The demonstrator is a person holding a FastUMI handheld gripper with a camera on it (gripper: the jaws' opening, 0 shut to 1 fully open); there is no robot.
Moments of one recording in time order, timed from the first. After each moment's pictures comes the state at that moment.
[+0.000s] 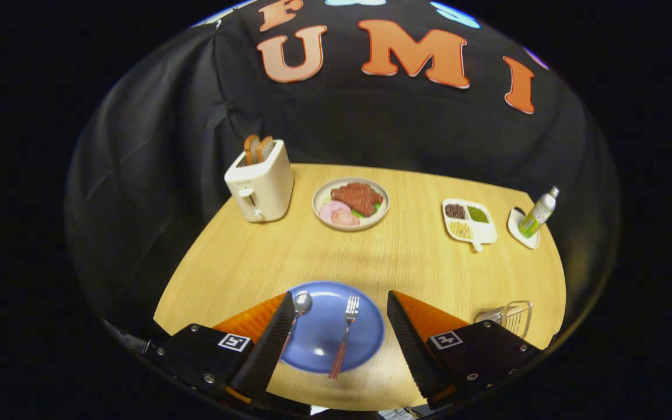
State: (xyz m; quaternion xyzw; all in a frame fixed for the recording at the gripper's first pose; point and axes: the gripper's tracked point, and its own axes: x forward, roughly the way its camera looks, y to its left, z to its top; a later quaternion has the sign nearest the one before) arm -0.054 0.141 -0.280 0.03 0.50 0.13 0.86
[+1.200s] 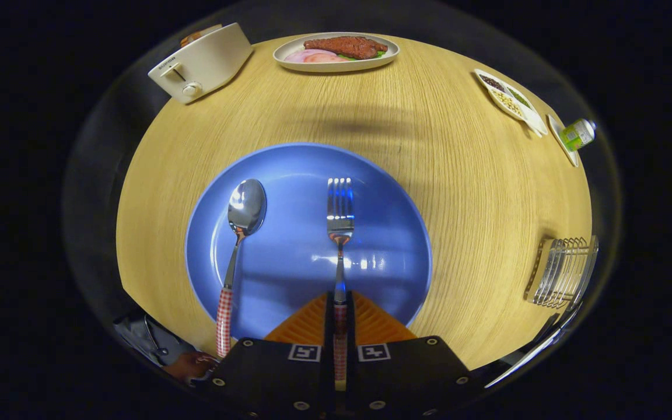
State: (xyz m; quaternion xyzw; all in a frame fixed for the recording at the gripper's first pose) arm -0.121 0.152 -0.418 0.02 0.71 0.11 0.70
